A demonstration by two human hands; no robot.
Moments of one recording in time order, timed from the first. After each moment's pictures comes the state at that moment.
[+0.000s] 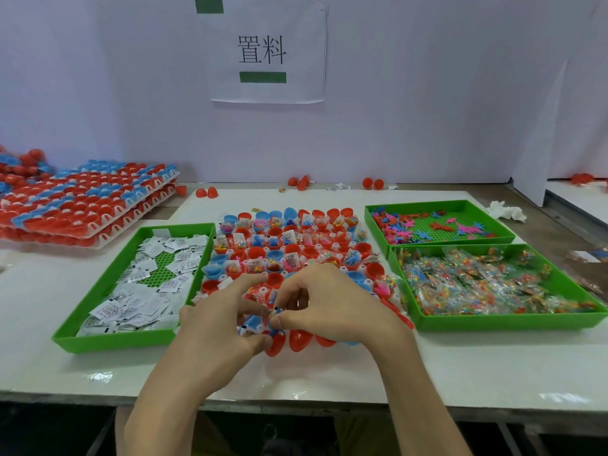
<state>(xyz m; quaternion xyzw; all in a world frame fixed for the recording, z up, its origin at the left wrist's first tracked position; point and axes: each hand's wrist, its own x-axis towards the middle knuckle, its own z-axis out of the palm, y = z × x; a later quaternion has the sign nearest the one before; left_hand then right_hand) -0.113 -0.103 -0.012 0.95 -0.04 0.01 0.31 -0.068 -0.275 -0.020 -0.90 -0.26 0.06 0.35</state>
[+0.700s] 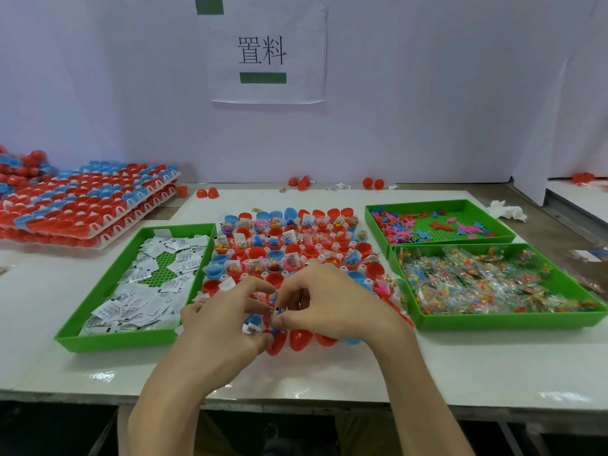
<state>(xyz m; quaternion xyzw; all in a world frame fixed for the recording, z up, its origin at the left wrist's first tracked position) -0.111 -0.103 -0.013 0.96 -0.05 0.00 0.27 -0.066 -0.276 -0.020 -0.90 -0.27 0.06 0.33</state>
